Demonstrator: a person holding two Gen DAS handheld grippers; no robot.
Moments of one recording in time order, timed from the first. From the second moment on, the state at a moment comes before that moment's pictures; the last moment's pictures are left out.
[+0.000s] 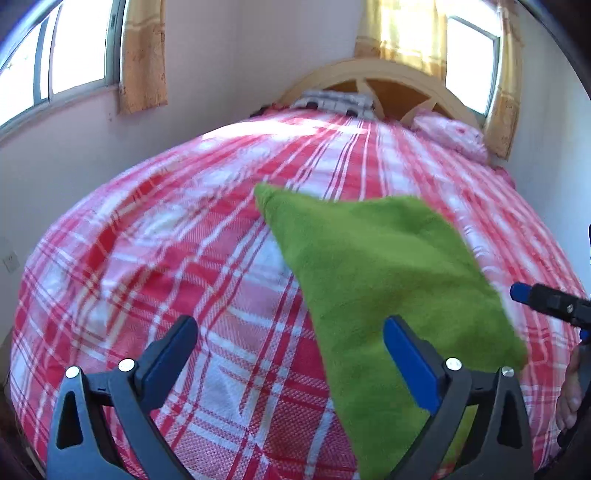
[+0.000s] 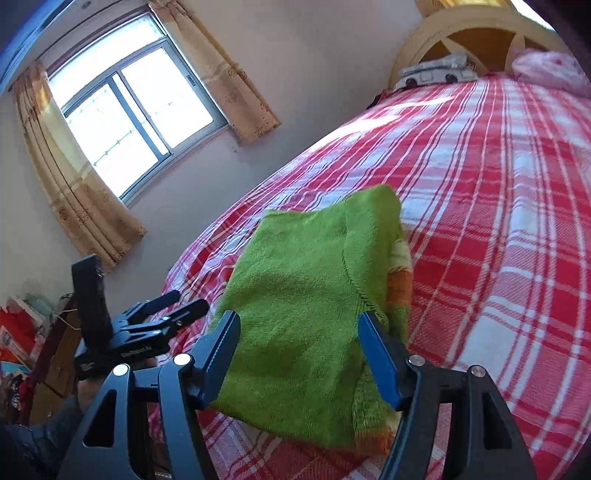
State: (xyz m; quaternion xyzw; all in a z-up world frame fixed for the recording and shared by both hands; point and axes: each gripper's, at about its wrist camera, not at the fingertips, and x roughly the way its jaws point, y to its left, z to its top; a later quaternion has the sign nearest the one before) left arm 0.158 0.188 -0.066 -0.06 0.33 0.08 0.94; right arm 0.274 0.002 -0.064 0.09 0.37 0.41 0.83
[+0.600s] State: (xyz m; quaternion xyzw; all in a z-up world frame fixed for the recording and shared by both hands) left arm 0.125 0.159 0.002 -0.04 0.25 0.05 0.97; right arm 0.222 -0.037 -0.006 0.06 0.27 0.36 0.89
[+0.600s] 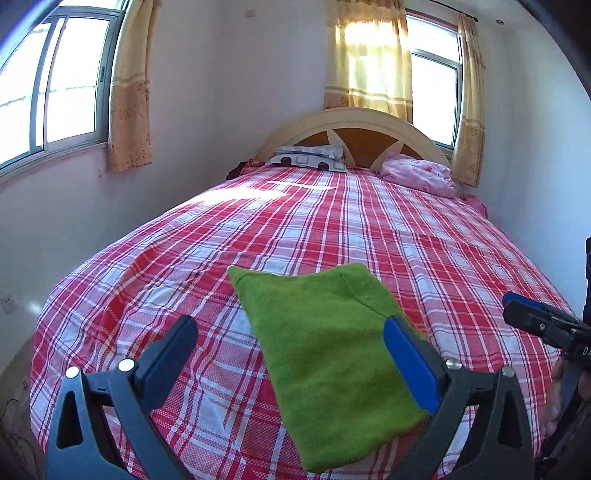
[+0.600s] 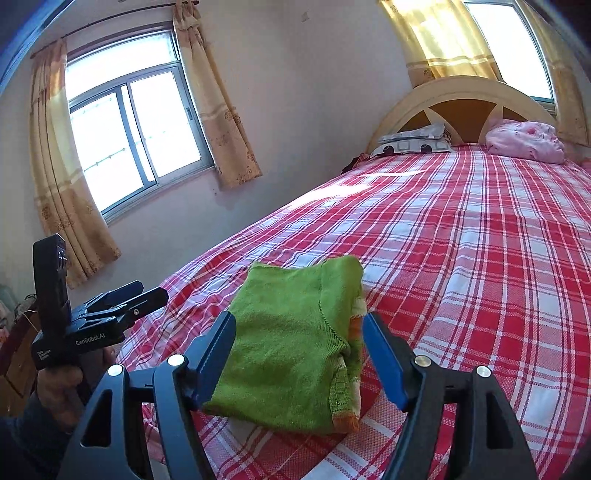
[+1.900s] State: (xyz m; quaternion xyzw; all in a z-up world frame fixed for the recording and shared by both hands) left arm 0.121 0.154 0.004 -0.04 0.24 0.05 0.97; right arm 0.214 -0.032 -0.008 0.06 0.27 0.36 0.89
